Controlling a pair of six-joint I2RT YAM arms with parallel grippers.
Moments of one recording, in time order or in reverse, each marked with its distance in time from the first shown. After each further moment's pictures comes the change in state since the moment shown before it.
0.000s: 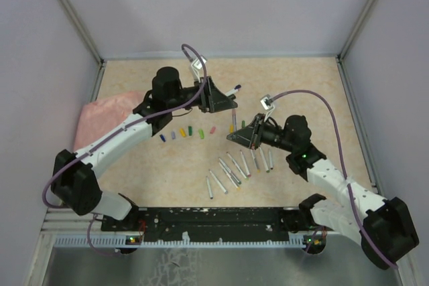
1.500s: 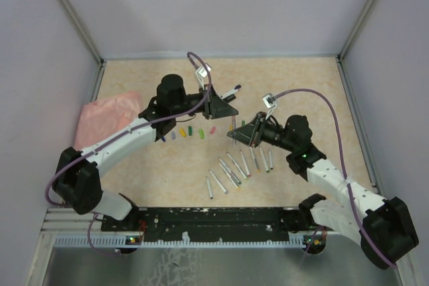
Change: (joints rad) left arm -0.043 0.021 -0.075 0.103 0.018 -0.022; right arm -0.002 0.001 0.000 0.029 0.028 0.055
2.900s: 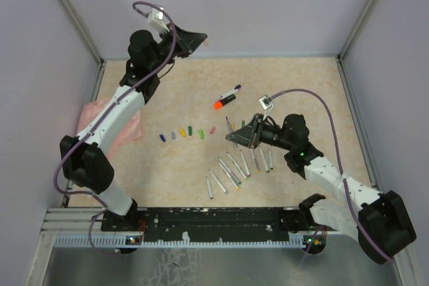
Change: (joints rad) left arm 0.245 0.168 0.431 -0.023 -0.329 0.026; right arm -0.008 0.051 -0.006 0.029 -0.055 0.019
